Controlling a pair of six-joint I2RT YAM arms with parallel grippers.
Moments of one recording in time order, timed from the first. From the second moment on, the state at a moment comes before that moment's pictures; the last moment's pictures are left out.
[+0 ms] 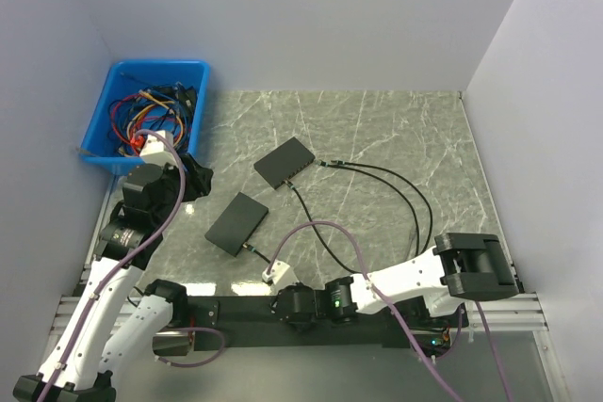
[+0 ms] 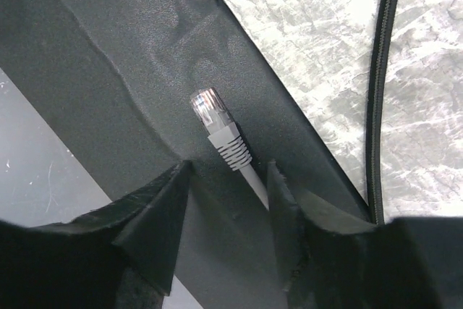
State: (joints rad) left arm -0.26 0.67 0.79 -0.45 -0.08 -0.41; right arm 1.64 1.53 0.73 -0.16 0.30 0.68
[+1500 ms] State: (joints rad) left arm -0.26 0.66 0.79 -0.45 -0.08 -0.41; right arm 1.57 1.29 0.84 -0.34 0.34 0.47
